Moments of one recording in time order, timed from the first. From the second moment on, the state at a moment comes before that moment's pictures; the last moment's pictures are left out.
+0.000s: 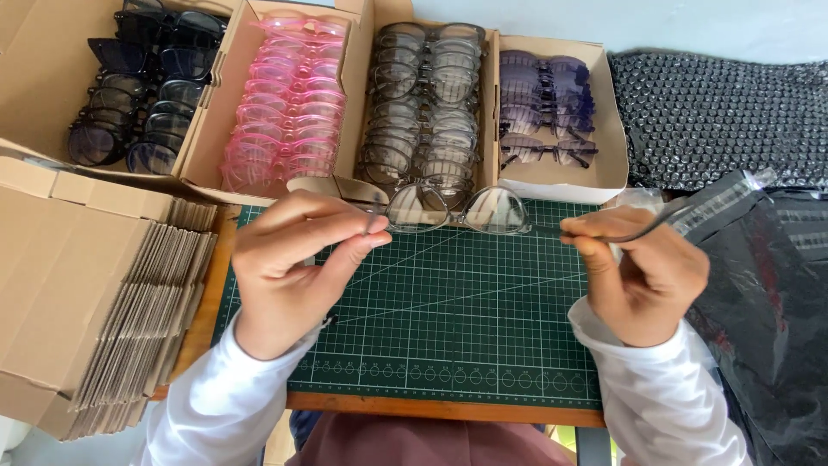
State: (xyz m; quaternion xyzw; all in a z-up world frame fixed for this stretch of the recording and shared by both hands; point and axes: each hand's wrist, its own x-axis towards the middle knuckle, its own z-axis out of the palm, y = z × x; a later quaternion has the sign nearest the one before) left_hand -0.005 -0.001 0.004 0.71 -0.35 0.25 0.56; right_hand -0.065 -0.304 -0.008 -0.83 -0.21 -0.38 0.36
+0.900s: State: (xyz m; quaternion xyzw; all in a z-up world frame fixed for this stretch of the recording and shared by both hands) left_hand -0.005 0.001 -0.001 0.69 -0.32 0.26 0.60; right_hand -0.068 -0.300 -0.007 -0.81 -0.22 -0.38 0.38
